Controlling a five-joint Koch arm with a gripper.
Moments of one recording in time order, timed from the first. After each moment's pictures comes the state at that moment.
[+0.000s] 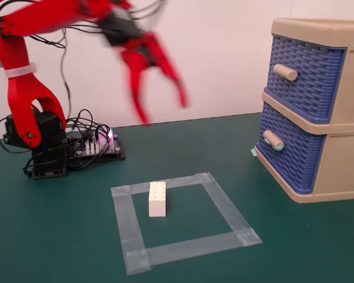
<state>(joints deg) -64.5 99.3 80.4 73.1 155.5</state>
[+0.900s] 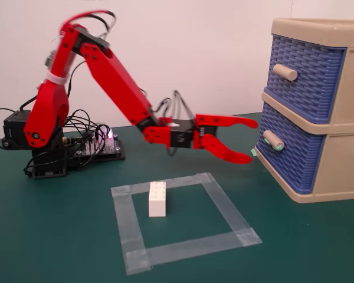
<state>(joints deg) -75.9 62.1 108.6 -48.9 163.2</state>
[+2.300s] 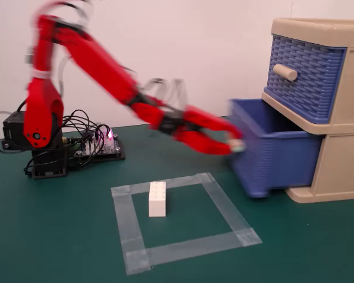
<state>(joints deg) -79.8 85.6 126.2 -16.8 172.1</state>
